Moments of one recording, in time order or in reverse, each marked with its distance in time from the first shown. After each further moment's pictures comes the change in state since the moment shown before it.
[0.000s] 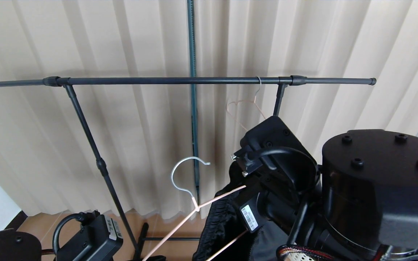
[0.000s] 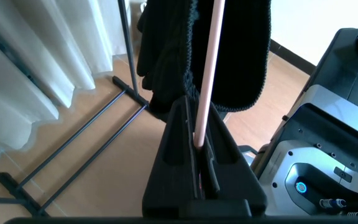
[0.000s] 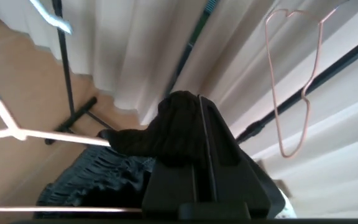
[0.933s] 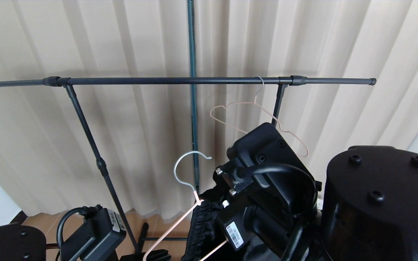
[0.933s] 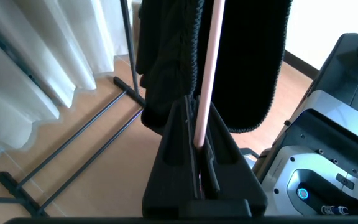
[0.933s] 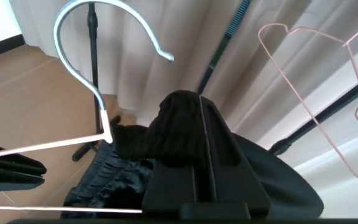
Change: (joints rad) left arm 0.013 0.020 -0.019 -0.020 0.002 -0.009; right arm 0.079 0.022 0.009 -0.081 -0.002 0.014
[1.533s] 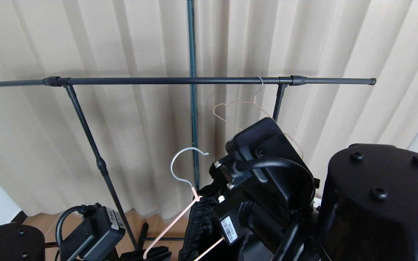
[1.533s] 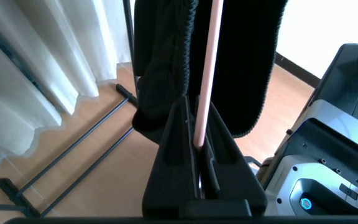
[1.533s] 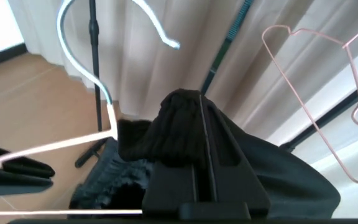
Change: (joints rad) left arm 0.004 0.010 0.010 -0.034 0.000 0.005; right arm 0.000 0.019 0.001 -0.077 -0.005 0.000
